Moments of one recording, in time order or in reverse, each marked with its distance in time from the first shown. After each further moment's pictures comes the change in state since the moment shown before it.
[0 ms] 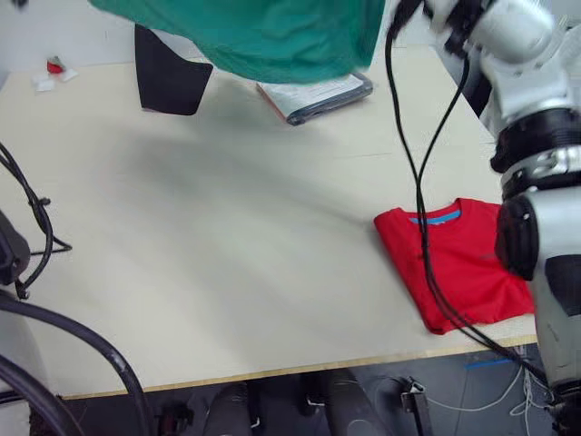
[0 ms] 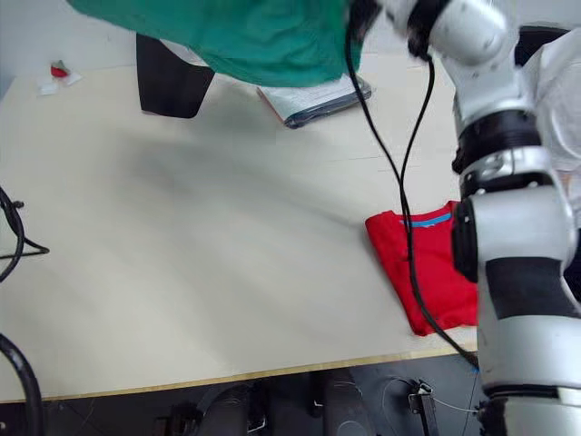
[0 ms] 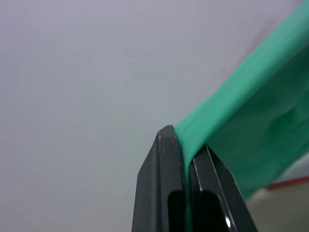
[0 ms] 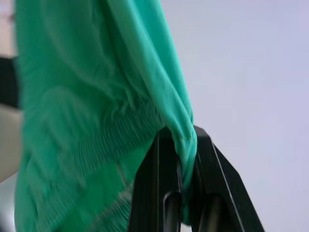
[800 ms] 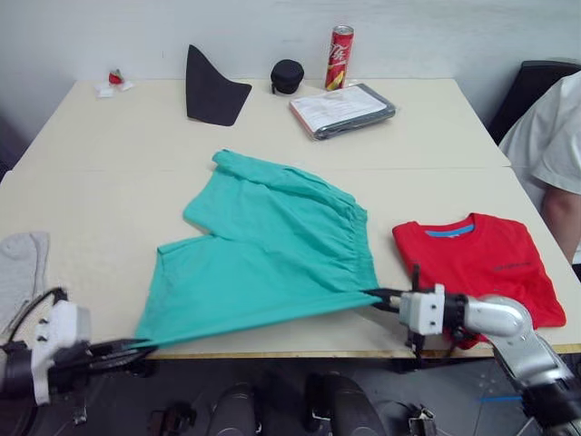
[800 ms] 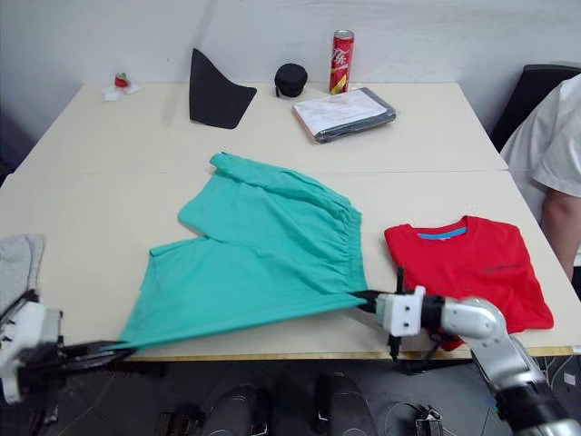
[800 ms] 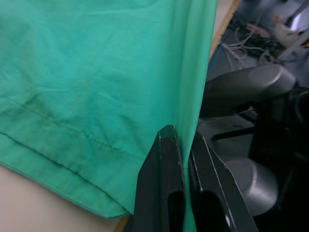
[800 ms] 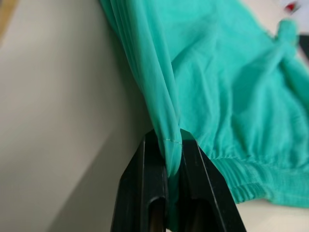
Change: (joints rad) left arm 1.994 -0.164 0.427 -1.544 -0.324 0.852 -0.166; right arm 1.481 -0.264 -0.024 -1.147 0.296 0.185 0.350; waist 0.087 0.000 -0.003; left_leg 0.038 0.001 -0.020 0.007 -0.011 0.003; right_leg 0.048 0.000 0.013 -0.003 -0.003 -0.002
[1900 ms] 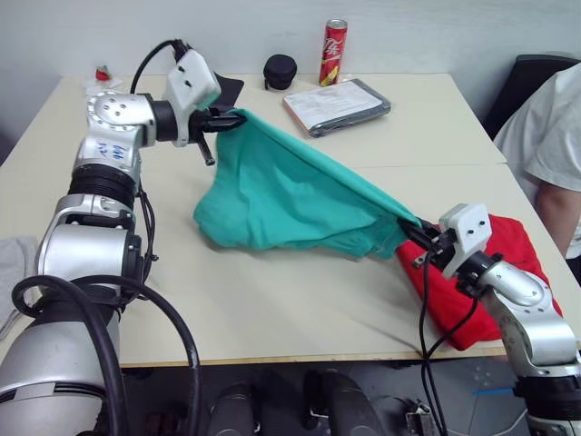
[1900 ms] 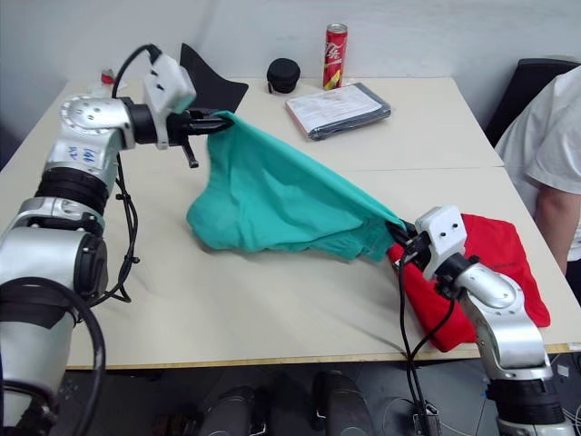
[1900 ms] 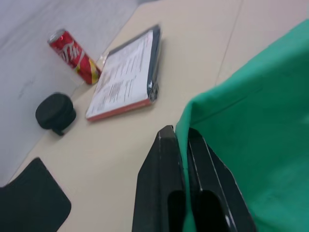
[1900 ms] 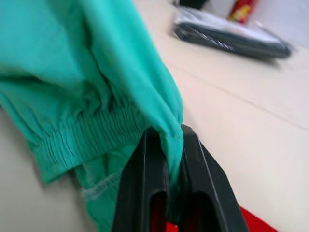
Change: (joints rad) left arm -1.957 -0.308 -0.747 1.716 0.608 -0.640 0.424; right arm -0.201 0.199 -0.212 -0.160 0.218 0.806 -0.451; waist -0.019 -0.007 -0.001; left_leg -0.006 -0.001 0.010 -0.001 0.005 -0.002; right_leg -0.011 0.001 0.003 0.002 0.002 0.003
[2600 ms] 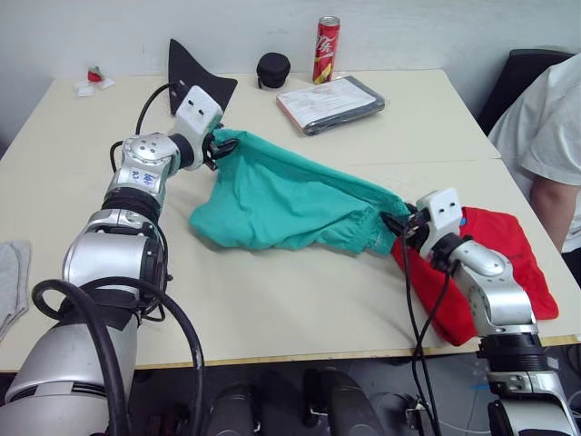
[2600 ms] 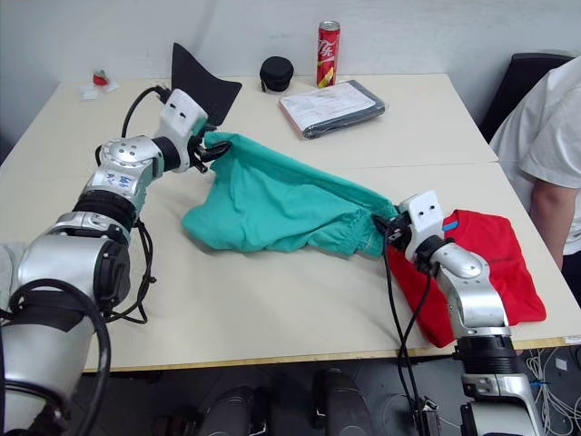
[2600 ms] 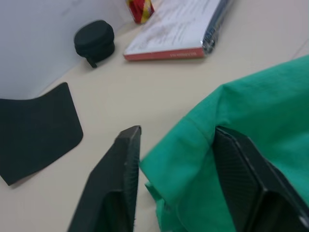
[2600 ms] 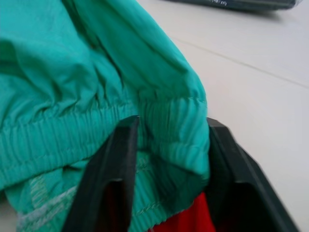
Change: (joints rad) left arm 0.052 -0.041 0.149 0.080 0.049 0.063 0.282; right arm -0.176 0.066 0.005 0.232 -0.079 -0.013 0.028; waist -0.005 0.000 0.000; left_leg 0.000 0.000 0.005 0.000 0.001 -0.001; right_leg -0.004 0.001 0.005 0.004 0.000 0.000
